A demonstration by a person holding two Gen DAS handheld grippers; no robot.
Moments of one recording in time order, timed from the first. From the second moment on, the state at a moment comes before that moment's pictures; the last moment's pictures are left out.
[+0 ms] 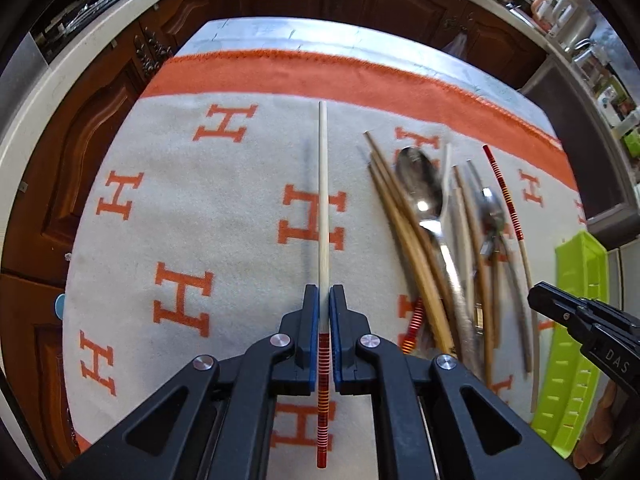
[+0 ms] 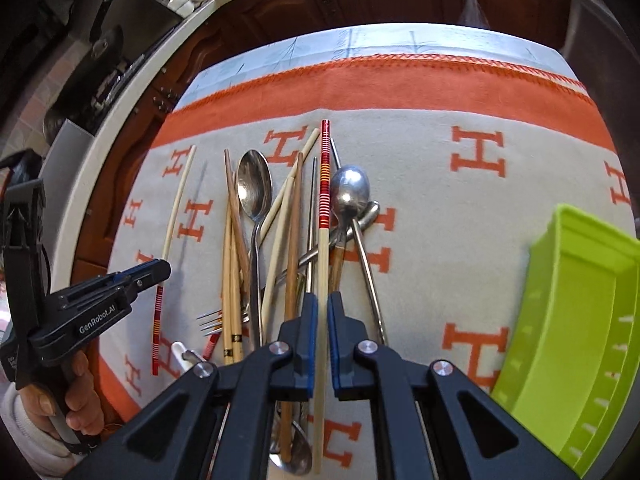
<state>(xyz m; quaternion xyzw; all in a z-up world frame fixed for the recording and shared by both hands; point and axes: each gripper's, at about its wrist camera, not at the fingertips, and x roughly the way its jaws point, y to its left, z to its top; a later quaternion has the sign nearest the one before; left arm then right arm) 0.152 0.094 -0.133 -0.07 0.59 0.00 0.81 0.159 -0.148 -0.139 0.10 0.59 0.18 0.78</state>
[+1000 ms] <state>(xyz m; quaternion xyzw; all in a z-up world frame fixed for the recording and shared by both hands) 0.091 -0.180 -0.111 -0.01 0.64 -0.23 0.74 0.033 -0.310 -0.105 0.14 0.57 0.02 0.81</state>
